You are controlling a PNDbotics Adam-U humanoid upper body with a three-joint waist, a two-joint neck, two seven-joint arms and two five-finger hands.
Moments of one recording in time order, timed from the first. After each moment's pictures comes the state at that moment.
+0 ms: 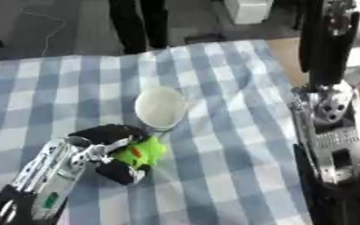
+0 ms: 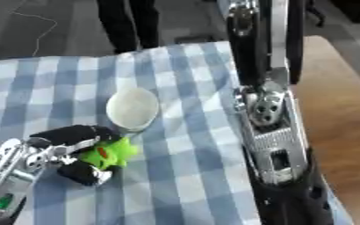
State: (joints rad) left arm -0.40 0.36 -0.28 -1.69 -1.03 0.07 -0.89; right arm -0.65 0.00 0.18 -1.99 0.43 -0.12 -0.13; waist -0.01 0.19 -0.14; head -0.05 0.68
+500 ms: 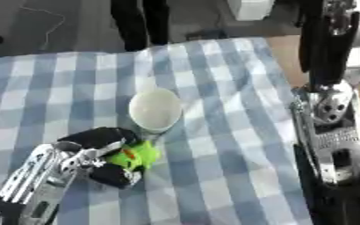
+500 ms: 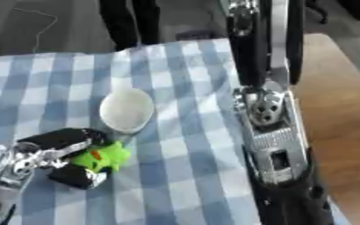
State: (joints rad) left arm -0.34 0.39 -0.24 -1.88 -1.02 0.10 -0.84; right arm -0.65 0.00 0.18 -1.99 0.43 -0.12 -0.13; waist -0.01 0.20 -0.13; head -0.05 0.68
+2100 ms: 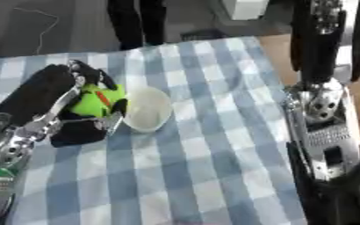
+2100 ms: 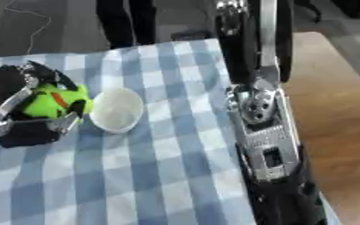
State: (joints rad) left arm -0.40 0.48 -0.18 -1.98 -0.85 0.05 -0.26; right arm -0.65 0.00 0.18 -1.99 0.43 -0.12 -0.13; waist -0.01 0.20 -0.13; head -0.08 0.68
